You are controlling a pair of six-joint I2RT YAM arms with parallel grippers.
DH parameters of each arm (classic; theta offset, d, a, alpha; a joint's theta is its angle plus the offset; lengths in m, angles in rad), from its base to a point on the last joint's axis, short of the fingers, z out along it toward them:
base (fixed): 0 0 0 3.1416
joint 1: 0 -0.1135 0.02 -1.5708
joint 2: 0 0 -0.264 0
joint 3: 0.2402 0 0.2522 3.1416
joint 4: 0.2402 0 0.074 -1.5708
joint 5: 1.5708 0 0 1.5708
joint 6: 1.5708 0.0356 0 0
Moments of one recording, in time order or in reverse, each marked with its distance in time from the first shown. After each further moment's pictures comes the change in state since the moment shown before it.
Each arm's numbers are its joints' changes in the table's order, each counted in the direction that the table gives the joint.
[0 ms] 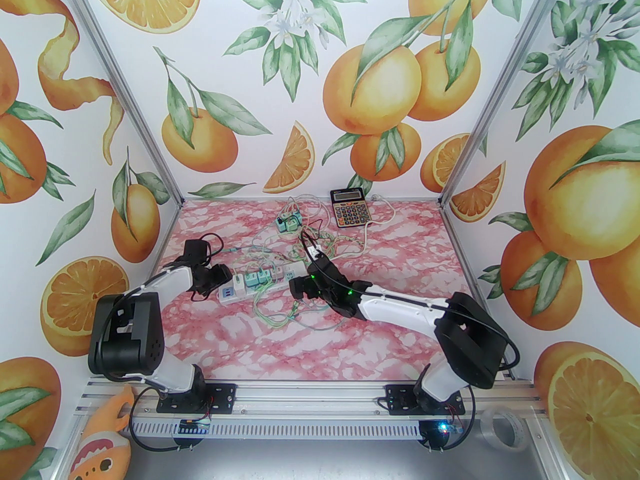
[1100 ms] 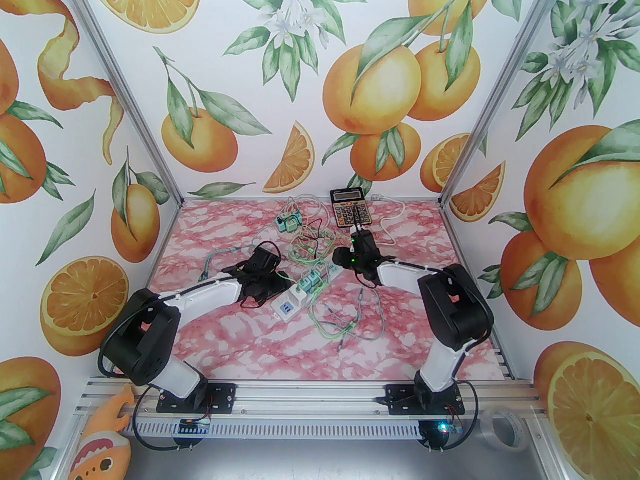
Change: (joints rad) left arm 0.573 -0.017 0.085 -0.013 -0.080 -0.415; right arm 0.458 -0.184 0.055 -0.079 -0.257 0.046
